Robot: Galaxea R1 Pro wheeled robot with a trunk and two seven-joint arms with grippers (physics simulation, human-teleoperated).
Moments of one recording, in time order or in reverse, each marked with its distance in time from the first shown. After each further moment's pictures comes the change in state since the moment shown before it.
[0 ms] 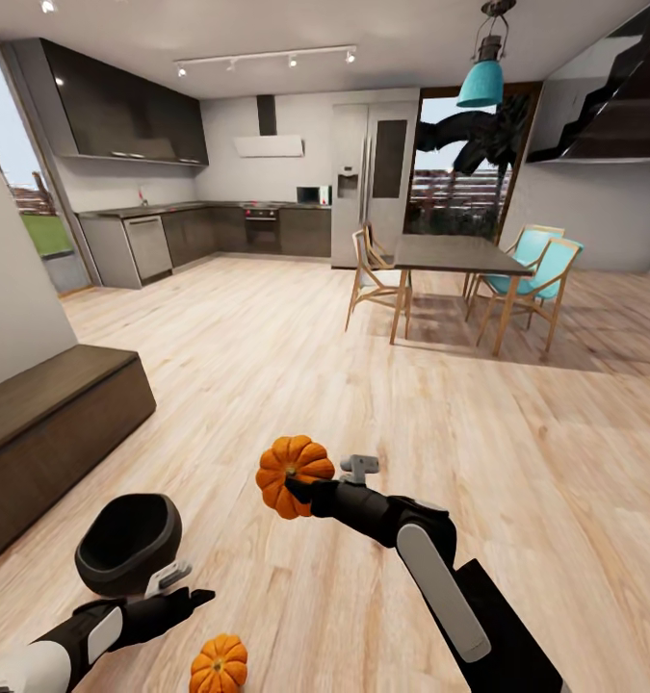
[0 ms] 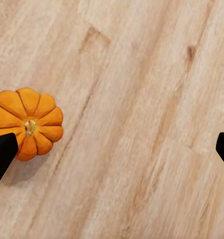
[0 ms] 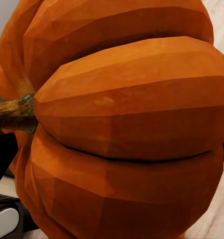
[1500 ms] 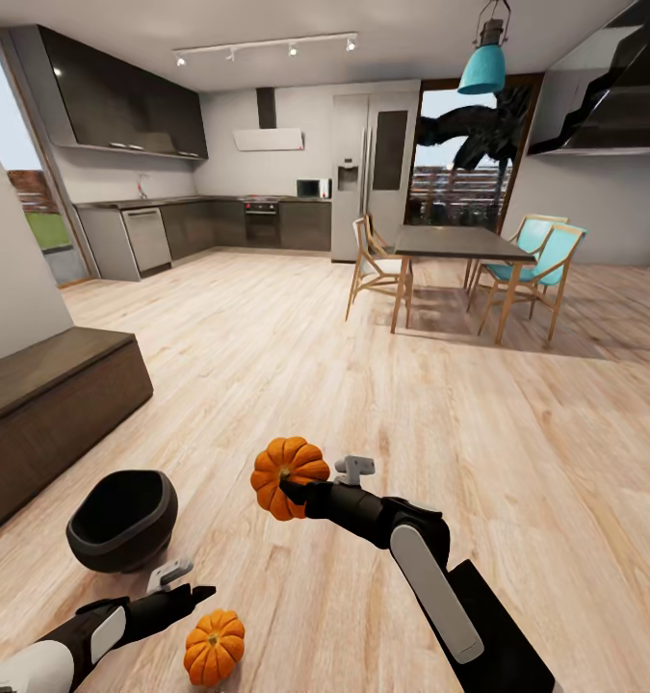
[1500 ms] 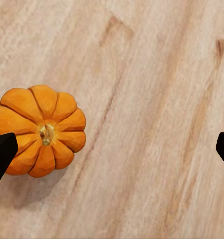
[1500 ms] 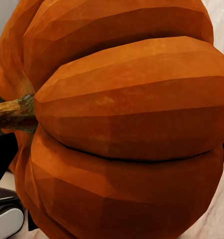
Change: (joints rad) left arm 0.000 -0.008 -0.002 -0.002 -0.006 -0.059 0.017; right arm 0.000 0.019 0.008 0.014 0.008 -0.005 -0.002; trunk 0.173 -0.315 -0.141
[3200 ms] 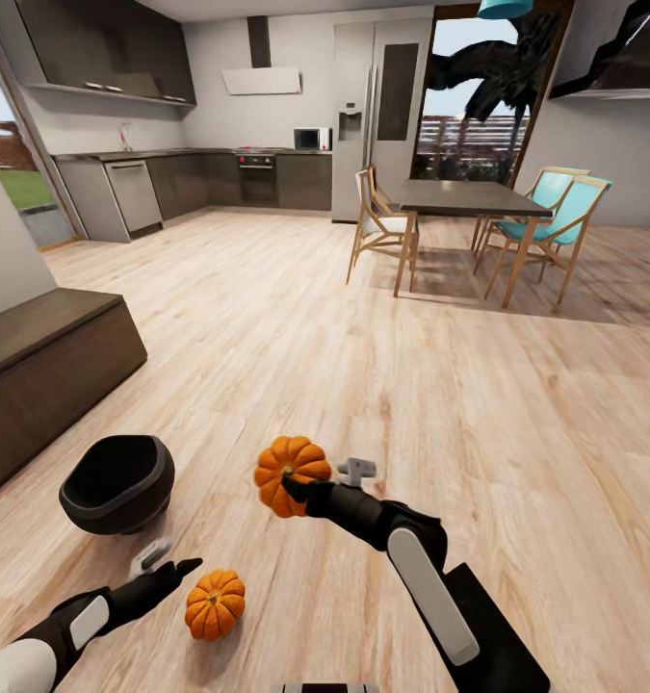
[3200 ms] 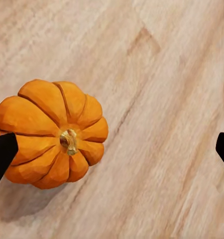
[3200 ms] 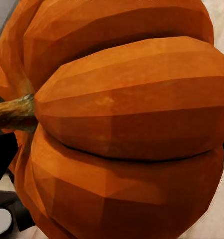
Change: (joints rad) left arm 0.005 0.046 0.035 -0.047 0.197 0.023 -0.028; right arm 0.010 0.012 -0.008 0.033 -0.004 -0.062 0.000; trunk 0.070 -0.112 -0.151
